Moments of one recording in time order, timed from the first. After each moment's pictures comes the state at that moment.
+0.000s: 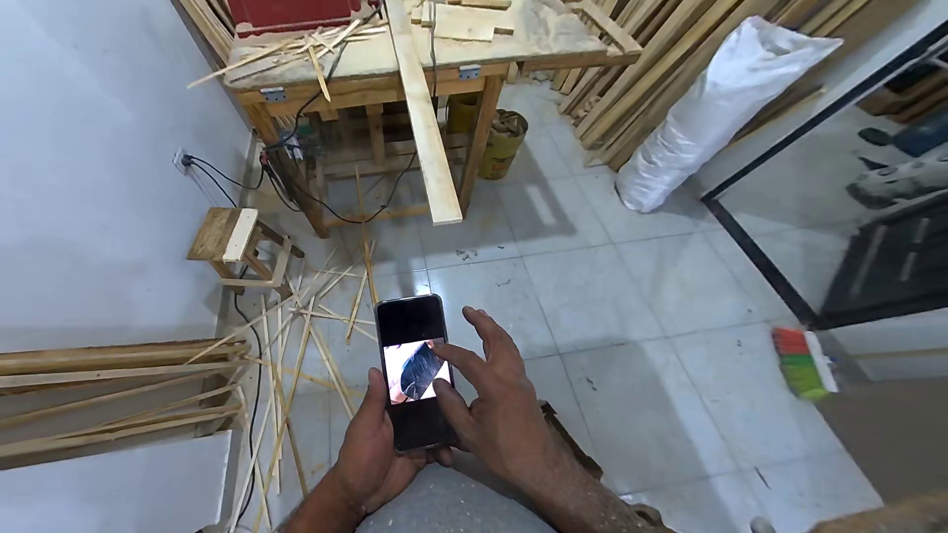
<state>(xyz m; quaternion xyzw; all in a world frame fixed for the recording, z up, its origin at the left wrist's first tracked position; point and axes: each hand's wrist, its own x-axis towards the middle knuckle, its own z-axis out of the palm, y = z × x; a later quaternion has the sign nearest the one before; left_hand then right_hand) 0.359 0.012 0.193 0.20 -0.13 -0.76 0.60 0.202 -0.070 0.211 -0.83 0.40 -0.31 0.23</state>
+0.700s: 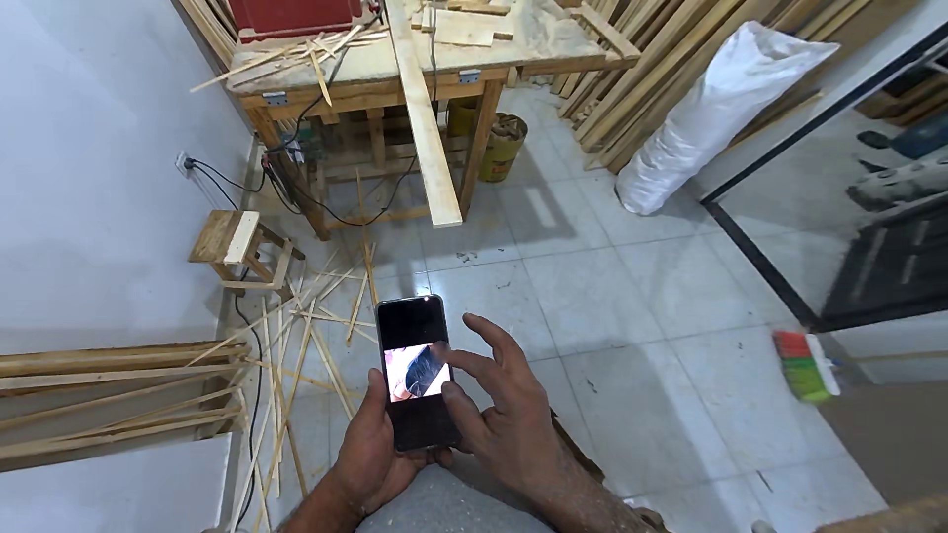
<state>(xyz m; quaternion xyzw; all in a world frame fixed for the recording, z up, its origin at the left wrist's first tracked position) 0.360 0.011 0.194 0.17 -0.14 -0.77 0.60 0.196 -0.067 0.218 -0.80 0.35 -0.39 0.28</state>
